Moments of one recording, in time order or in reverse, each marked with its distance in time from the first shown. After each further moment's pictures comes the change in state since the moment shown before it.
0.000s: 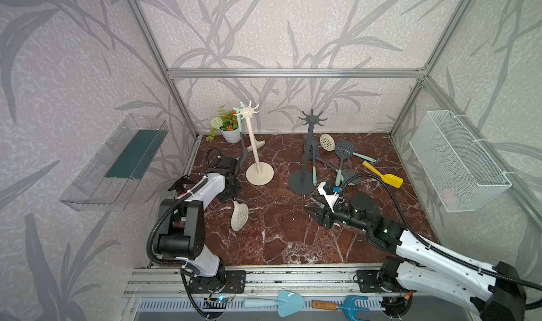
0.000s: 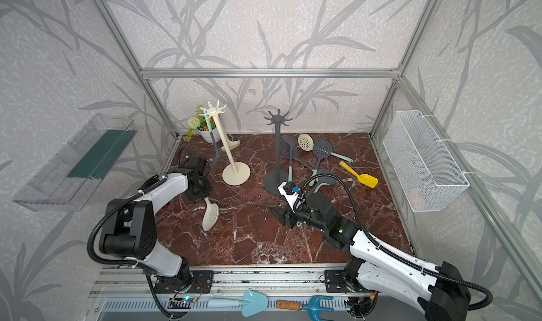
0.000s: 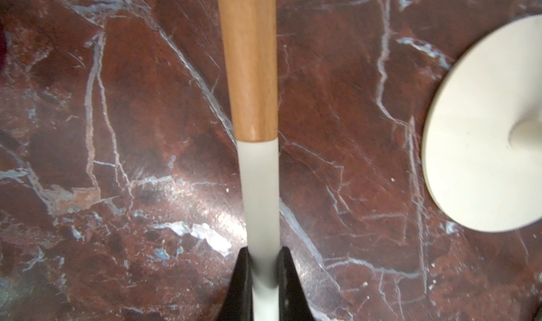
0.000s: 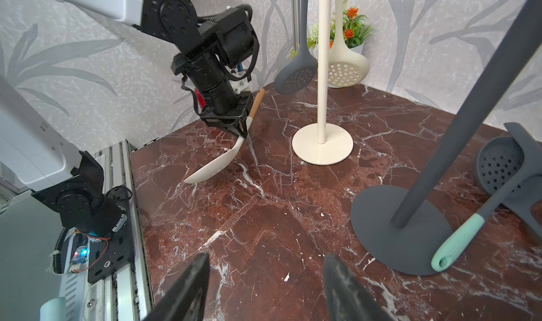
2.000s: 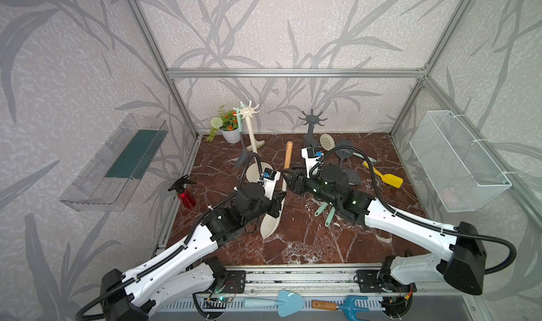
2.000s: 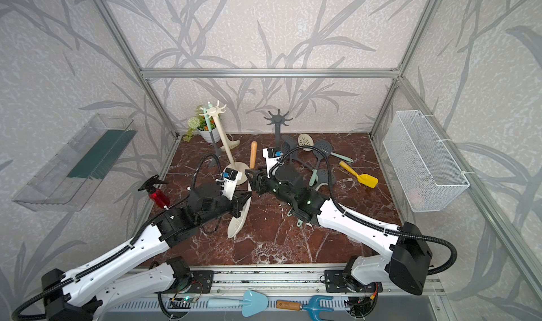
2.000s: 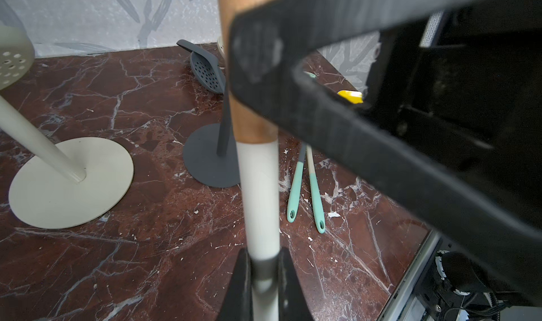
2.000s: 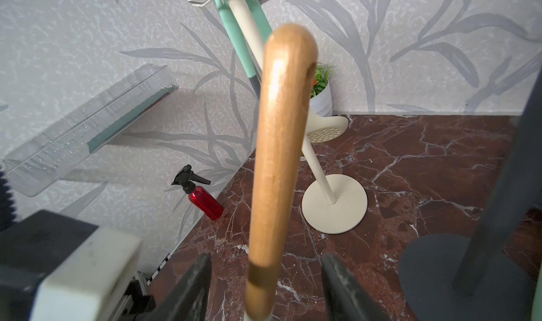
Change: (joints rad) left arm -0.726 -0.632 -0.197 0.396 0.065 0.392; right arm 0.063 0.442 0.469 0.056 0.268 0.398
